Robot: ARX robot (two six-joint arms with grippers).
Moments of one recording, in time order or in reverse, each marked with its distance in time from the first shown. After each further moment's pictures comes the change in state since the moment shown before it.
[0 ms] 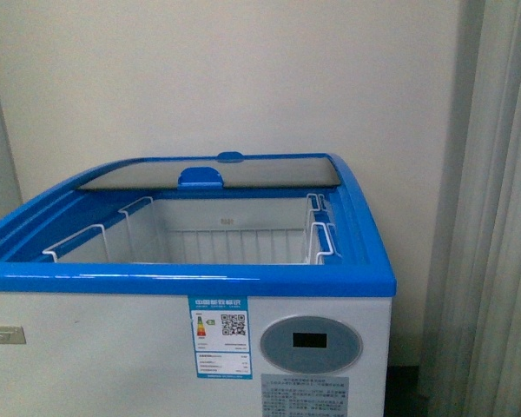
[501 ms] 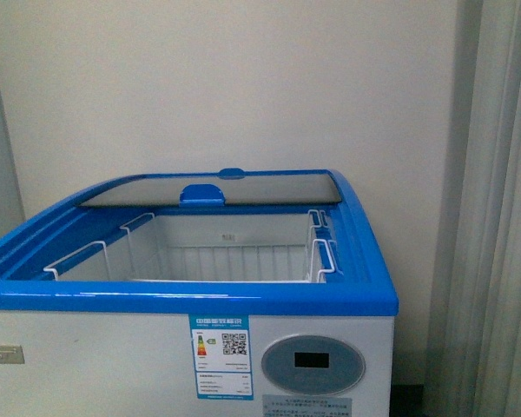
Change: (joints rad) left arm 0.000 -0.001 0.000 -0.001 0.000 0.000; right arm 0.068 -0.212 -0.466 0.174 0.042 -0.006
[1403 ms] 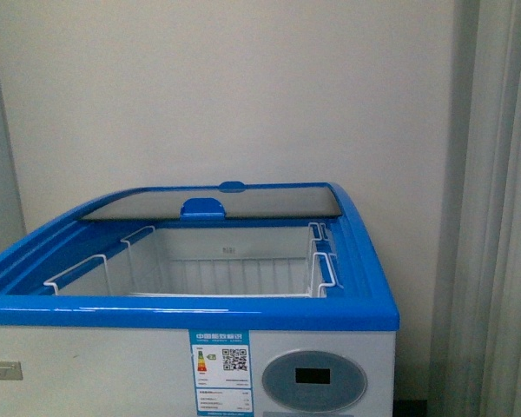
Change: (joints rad) left arm 0.000 0.000 0.000 0.000 0.000 0.000; right arm 0.000 -0.144 -0.171 0.043 0.002 0.000
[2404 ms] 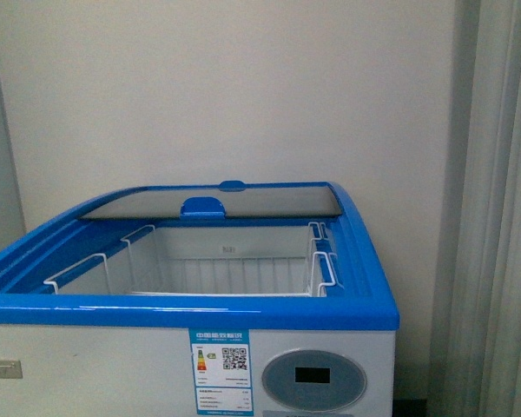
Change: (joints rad) left arm 0.000 0.000 0.000 0.000 0.000 -0.002; right arm 0.000 -0.003 0.000 0.000 -0.002 0.000
